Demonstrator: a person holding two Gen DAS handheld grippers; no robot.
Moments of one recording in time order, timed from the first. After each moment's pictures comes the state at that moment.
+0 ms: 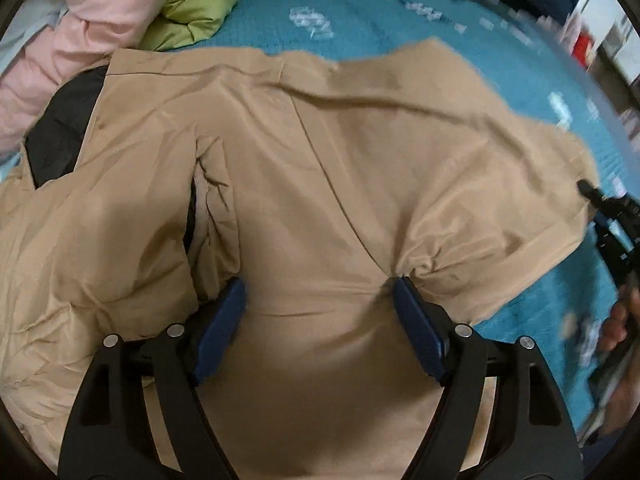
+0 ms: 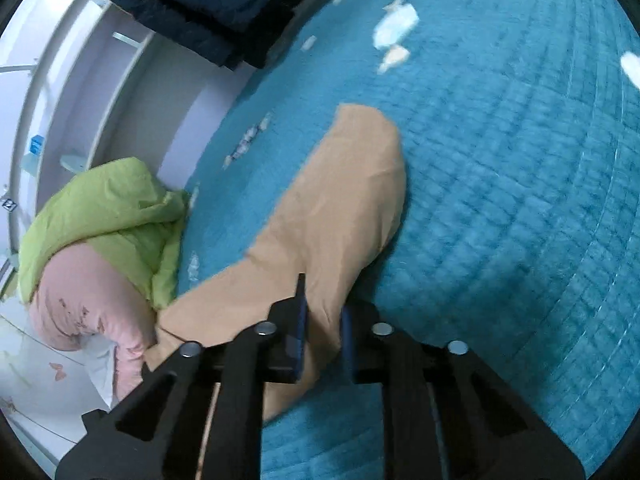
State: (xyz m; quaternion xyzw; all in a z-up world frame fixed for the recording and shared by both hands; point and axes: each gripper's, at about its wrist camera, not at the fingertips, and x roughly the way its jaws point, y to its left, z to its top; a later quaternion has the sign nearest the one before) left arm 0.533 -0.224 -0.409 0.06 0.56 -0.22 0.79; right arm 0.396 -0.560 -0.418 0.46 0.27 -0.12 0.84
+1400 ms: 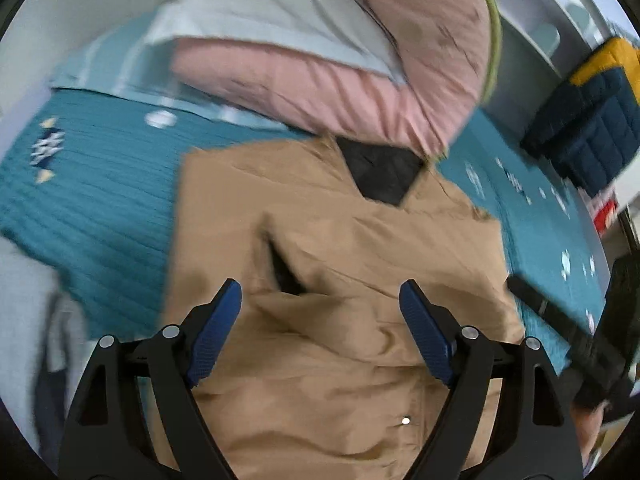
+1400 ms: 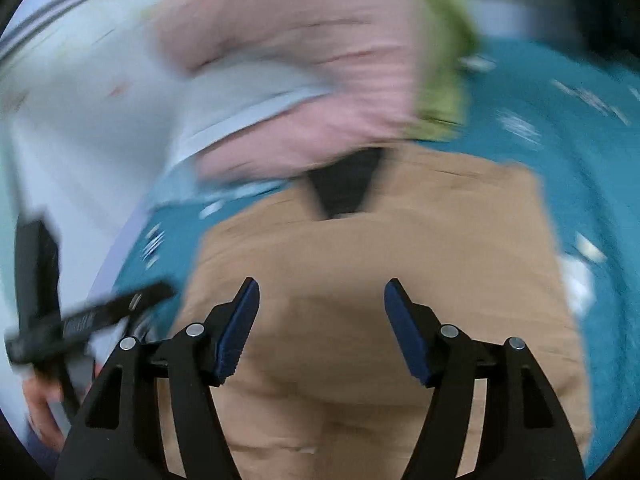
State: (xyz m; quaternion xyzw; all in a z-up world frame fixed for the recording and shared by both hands) left arm 0.511 0.066 -0.321 -0.11 0.49 -0.10 0.86; right arm 0.487 -0.205 -0.349 0.22 0.42 0.13 0.87
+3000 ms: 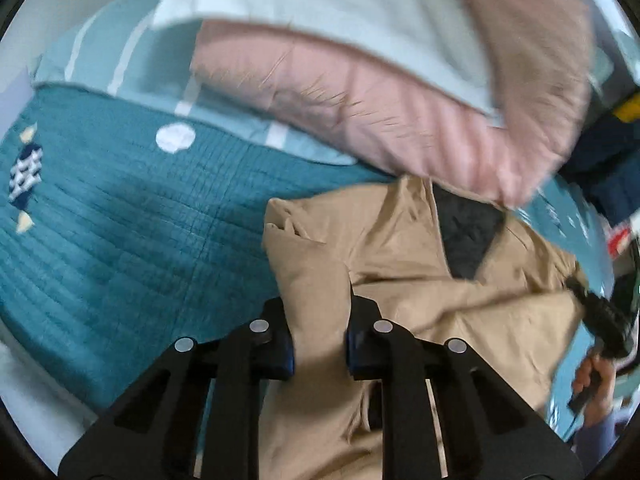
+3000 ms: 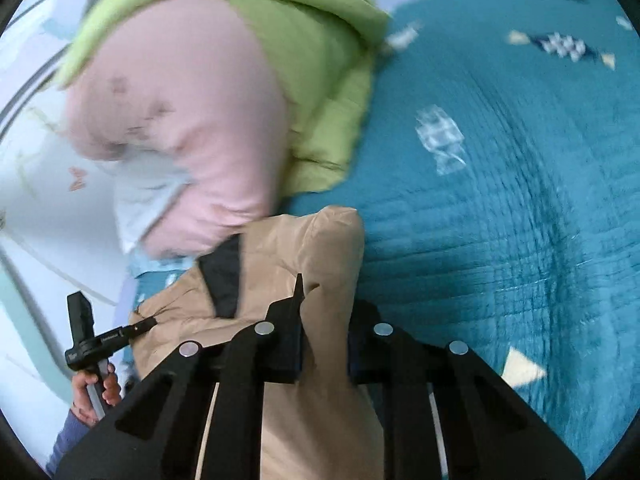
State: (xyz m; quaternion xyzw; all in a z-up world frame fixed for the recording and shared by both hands) left arm 0.599 0.138 -0.339 -0.12 0.51 -0.08 0.85; right arm 0.572 -0.331 -0.358 0.26 0.41 0.18 0.85
